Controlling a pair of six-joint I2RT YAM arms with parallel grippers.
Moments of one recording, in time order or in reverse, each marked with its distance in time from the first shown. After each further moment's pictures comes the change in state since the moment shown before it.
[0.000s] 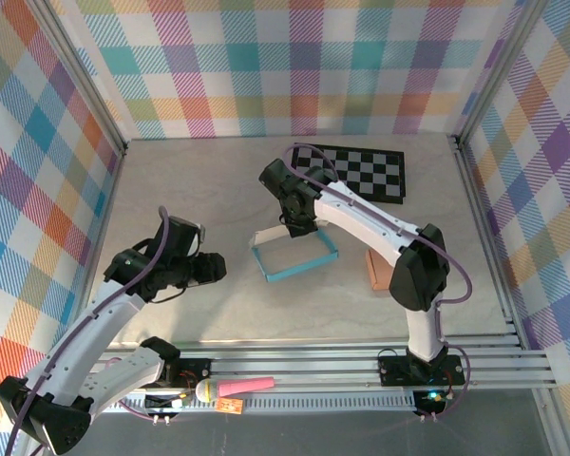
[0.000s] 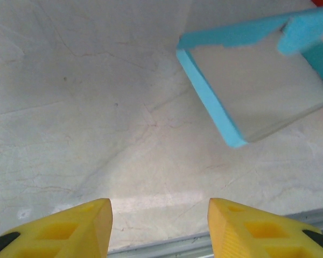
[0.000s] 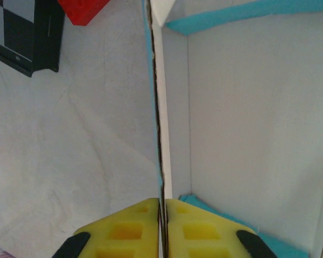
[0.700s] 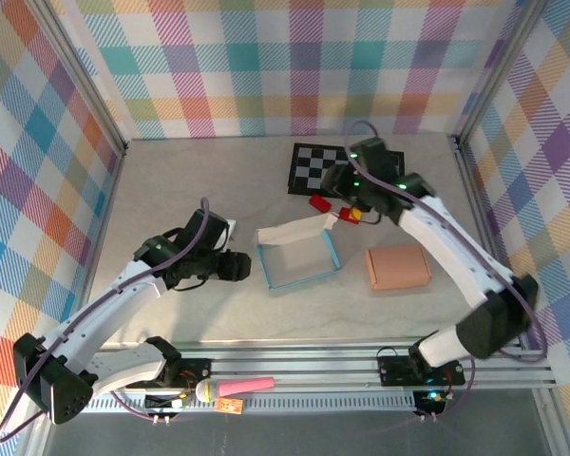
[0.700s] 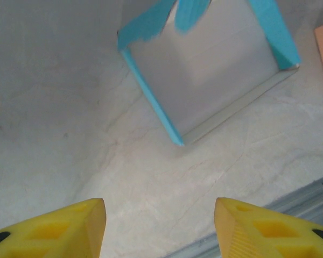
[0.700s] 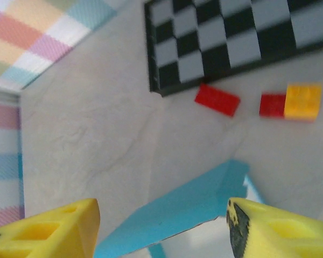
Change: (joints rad) left arm -0.155 0.176 0.048 0.151 -0.023 0.165; right arm -0.325 -0.554 -0.460 0.439 -0.250 -1.334
